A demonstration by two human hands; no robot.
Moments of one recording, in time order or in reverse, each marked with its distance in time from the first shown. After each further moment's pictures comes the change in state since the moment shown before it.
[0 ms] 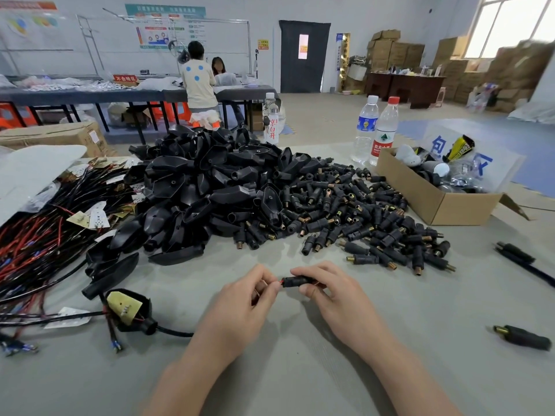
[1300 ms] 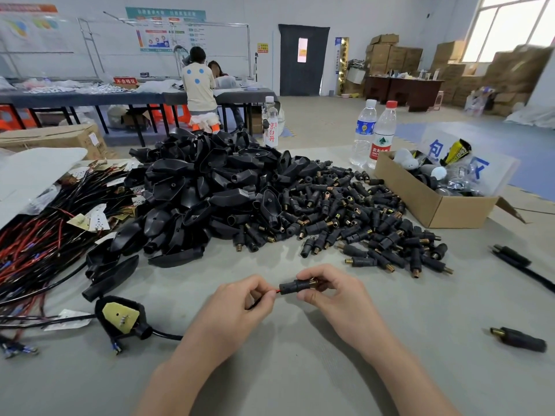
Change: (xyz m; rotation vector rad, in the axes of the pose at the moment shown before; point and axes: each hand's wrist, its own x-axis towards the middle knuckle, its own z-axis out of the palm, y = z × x) left_hand 0.001 -0.011 -0.007 0.004 -0.033 -0.056; right_hand -0.002 0.002 -0.002 0.167 0.070 0.062
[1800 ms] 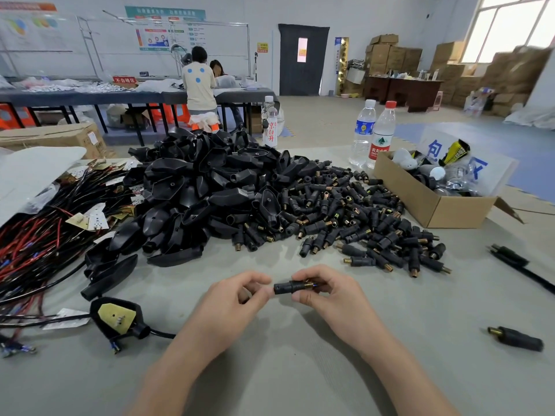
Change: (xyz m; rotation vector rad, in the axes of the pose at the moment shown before) left_hand 0.004 0.002 -0.005 -0.071 0.008 -0.072; right_hand 0.002 0.000 0.002 0.085 -0.044 0.056
